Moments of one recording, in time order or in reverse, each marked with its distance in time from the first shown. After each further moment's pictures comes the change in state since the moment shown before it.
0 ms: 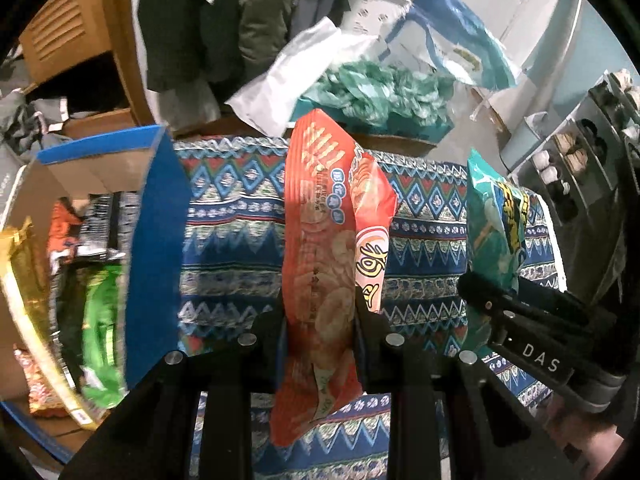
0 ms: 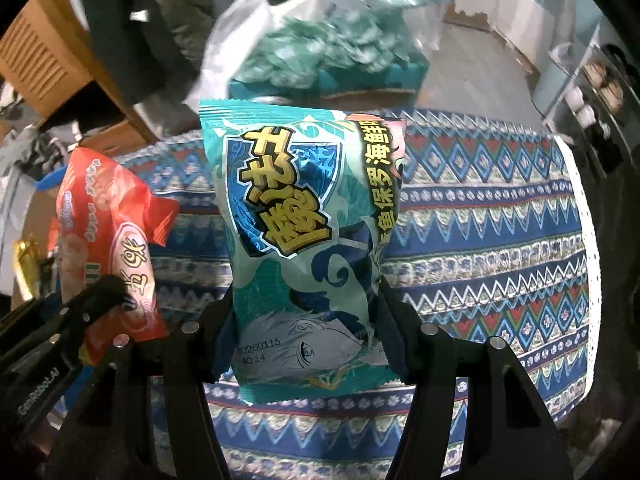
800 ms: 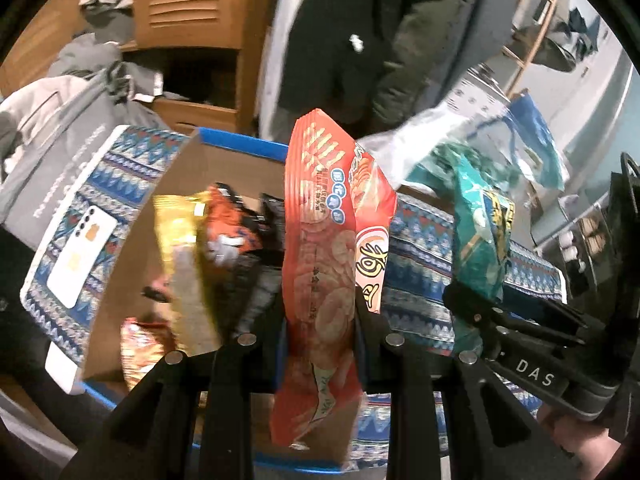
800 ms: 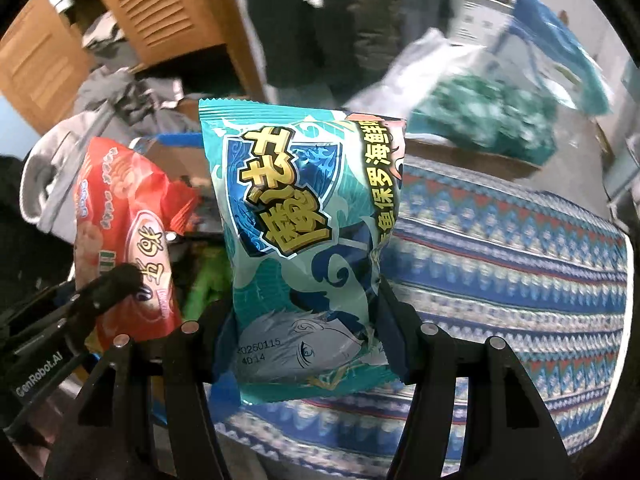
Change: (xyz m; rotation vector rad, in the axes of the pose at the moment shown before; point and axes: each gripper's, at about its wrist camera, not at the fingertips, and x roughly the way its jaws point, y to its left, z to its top) left arm -0.094 0.161 -0.023 -0.235 -0.135 0.081; right arm -0.018 0.191 0.013 -0.269 -0.019 0.184
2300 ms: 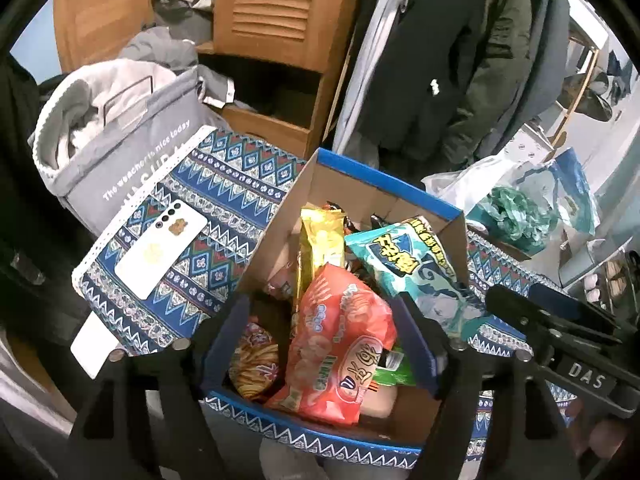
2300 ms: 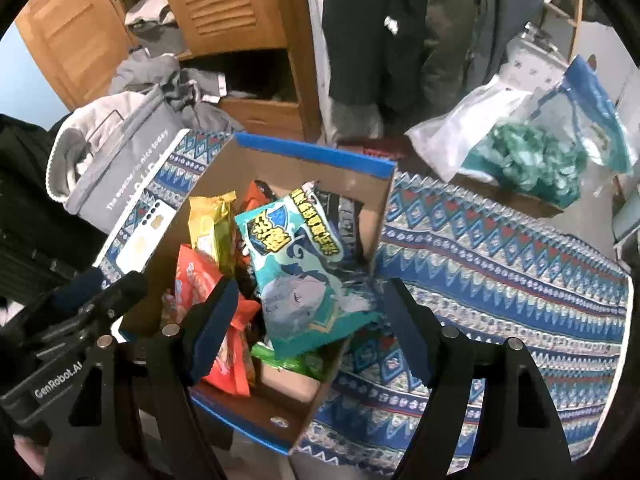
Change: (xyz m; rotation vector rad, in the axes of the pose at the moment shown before) left arm -0.046 0.087 -0.007 -0.110 -0.090 0.103; right arm -0.020 0.090 0.001 -0.107 -0.051 0.007
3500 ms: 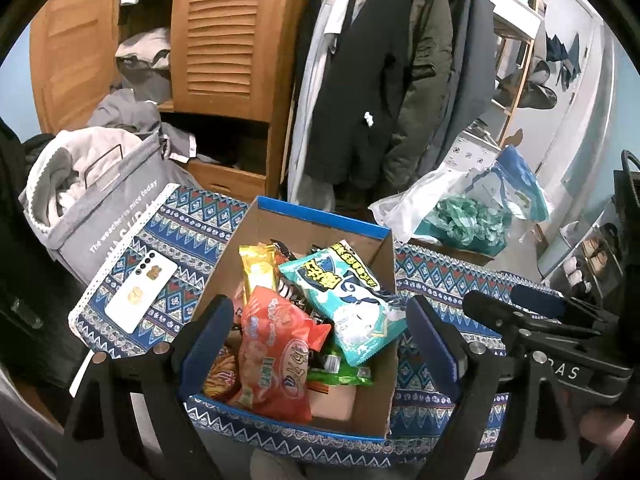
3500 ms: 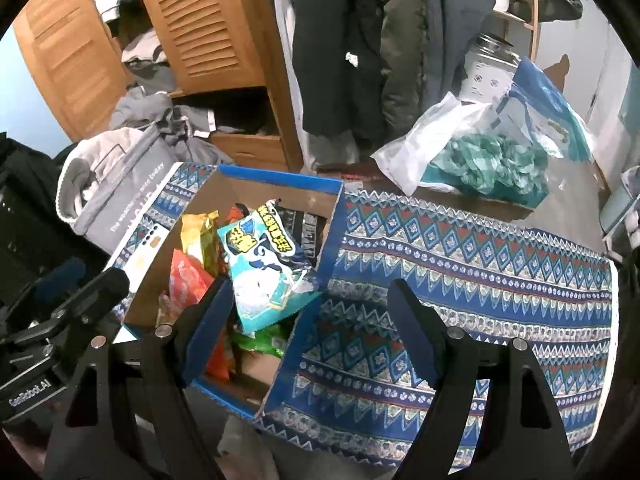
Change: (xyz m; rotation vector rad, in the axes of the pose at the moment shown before) left arm -0.058 -0.057 -0.018 0.129 -0.150 -0.077; right arm -0.059 -0.042 -0.027 0.041 -0.113 -0.008
